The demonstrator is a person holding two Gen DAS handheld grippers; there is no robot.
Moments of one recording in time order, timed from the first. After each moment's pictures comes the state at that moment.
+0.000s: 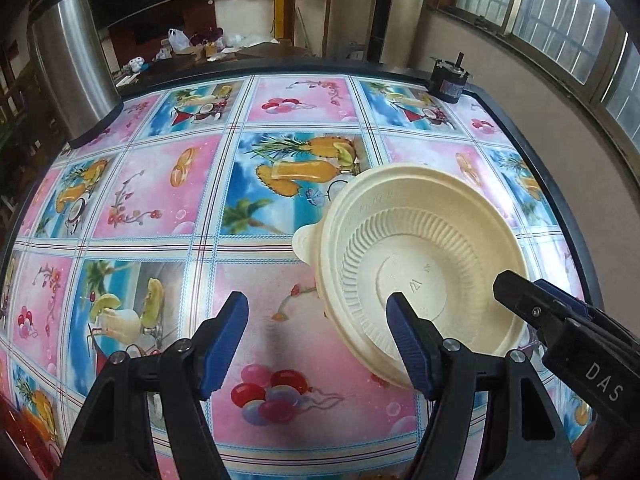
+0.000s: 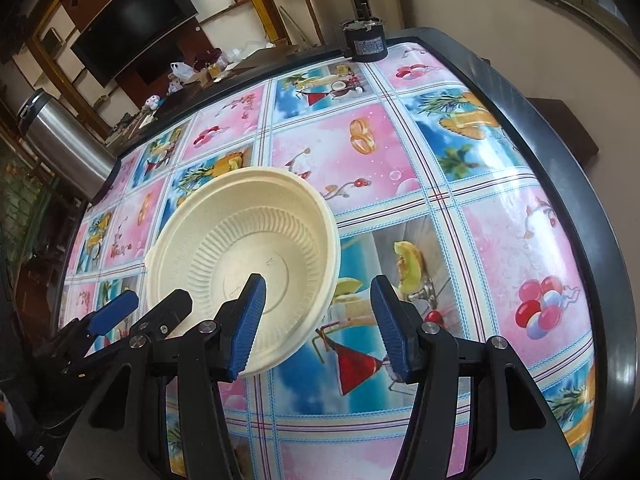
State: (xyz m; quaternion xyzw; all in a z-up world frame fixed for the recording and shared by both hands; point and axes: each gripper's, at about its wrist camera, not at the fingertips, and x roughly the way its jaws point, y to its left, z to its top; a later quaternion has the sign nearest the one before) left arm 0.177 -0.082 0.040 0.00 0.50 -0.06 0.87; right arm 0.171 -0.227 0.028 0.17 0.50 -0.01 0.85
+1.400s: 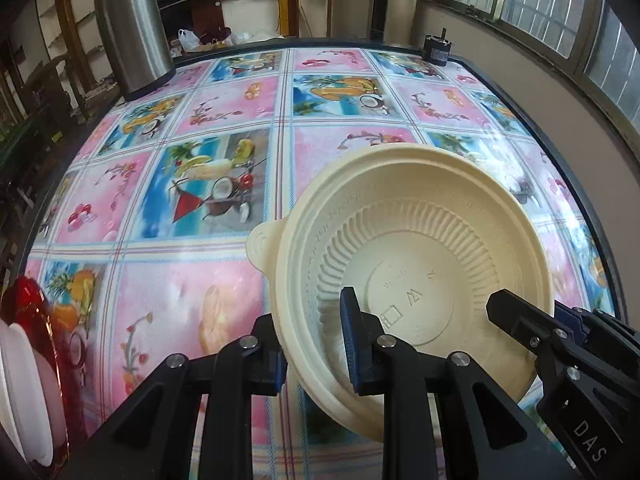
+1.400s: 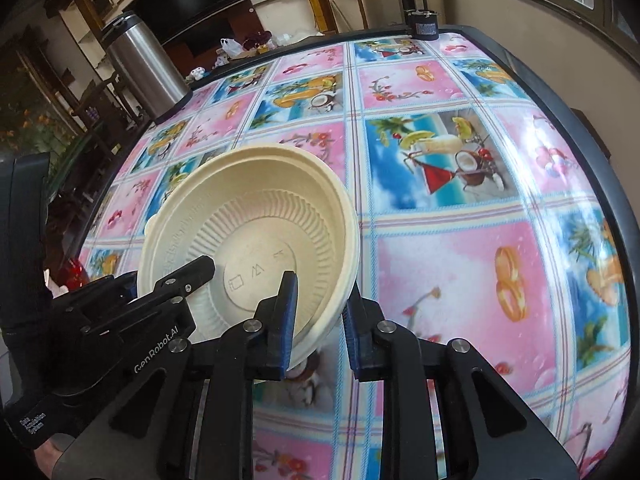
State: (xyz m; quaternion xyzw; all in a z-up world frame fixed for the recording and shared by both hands) left arm 0.030 -0.022 0.038 0.03 0.49 -0.06 0.87; right arm 0.021 -0.139 0.038 0.13 0.50 0.06 0.86
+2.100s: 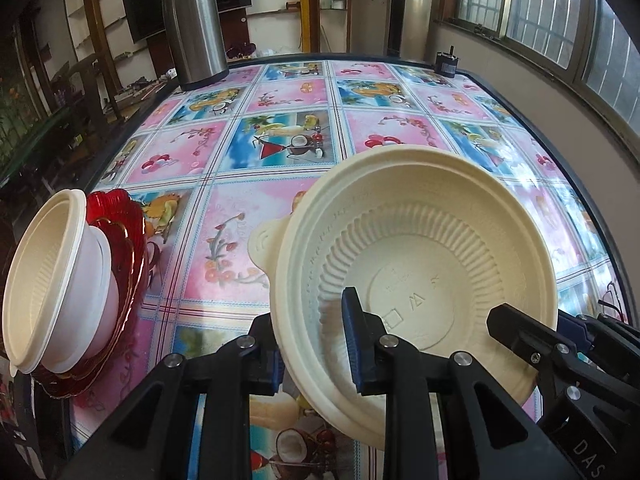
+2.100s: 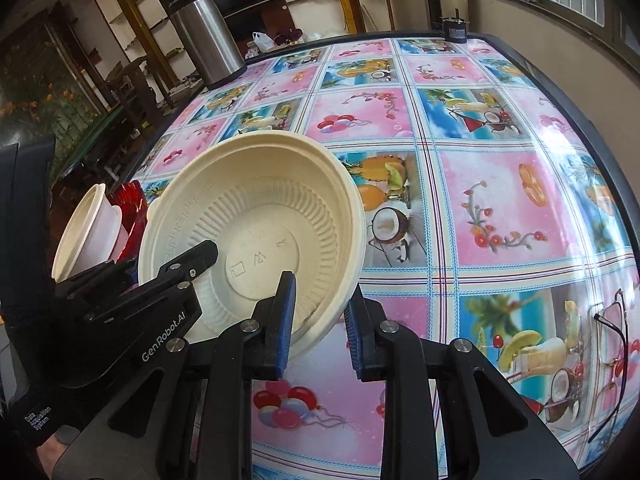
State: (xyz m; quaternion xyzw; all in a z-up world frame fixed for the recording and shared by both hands) left arm -0.061 0.027 0.049 0.03 0.46 -0.03 0.89; right arm -0.077 -0.080 0.054 0.11 0.48 0.10 0.86
